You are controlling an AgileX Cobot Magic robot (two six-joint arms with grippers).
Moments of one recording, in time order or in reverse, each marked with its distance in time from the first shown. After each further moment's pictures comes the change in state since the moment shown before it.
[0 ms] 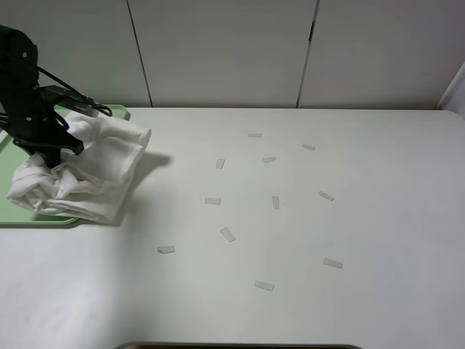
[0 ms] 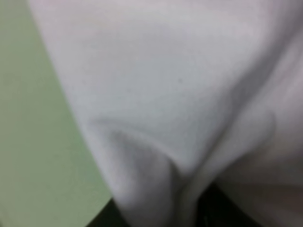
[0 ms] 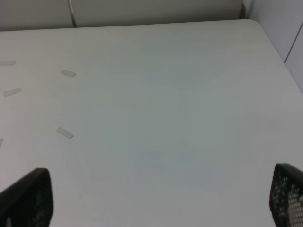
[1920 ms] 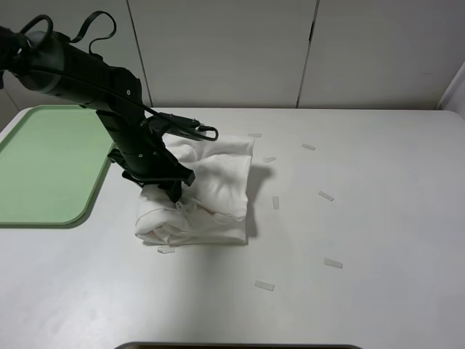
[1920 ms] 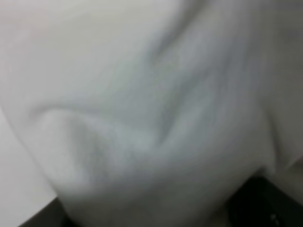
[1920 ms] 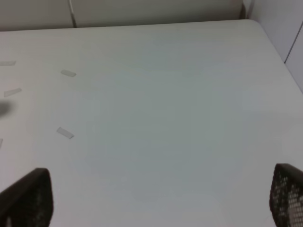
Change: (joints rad) left arm -0.461 0.005 0.146 -0.407 -0.272 -0.039; right arm 0.000 0.000 0.000 0.000 0.000 0.000
